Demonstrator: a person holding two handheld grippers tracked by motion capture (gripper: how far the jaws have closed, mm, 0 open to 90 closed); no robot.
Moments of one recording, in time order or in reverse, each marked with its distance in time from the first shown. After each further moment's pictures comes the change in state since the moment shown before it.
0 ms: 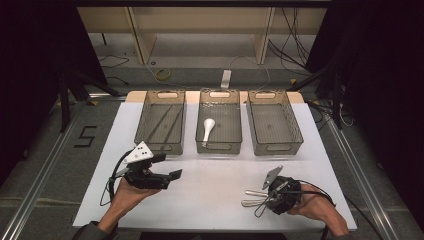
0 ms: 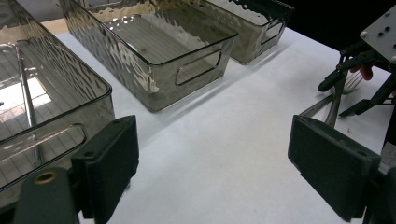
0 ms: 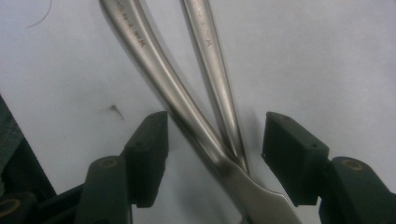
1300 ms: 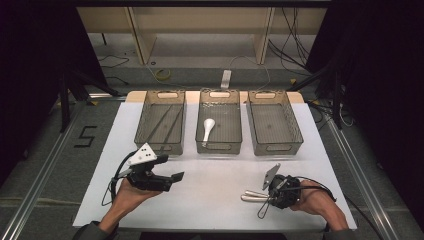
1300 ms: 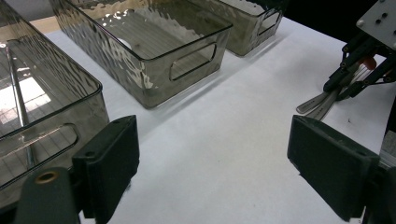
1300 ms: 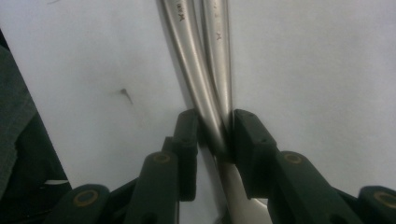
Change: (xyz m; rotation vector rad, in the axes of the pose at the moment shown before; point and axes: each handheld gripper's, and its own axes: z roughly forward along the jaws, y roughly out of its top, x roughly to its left) left arm -0.004 -0.001 0.004 0.025 -0.009 0.033; right arm -0.006 0.003 -0.001 0.046 0.064 -0.098
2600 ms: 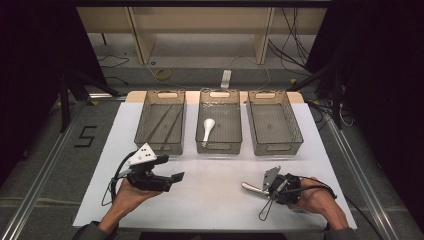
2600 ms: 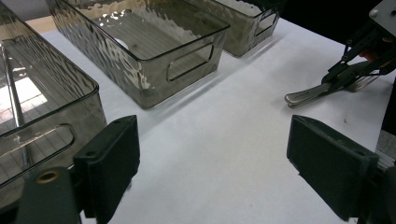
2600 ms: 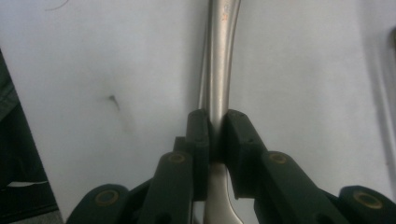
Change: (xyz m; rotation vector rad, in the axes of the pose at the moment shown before) left arm 0.000 0.000 -0.001 -0.011 -0.010 -0.009; right arm 0.004 0.004 -0.013 -0.049 -0.108 -0.094
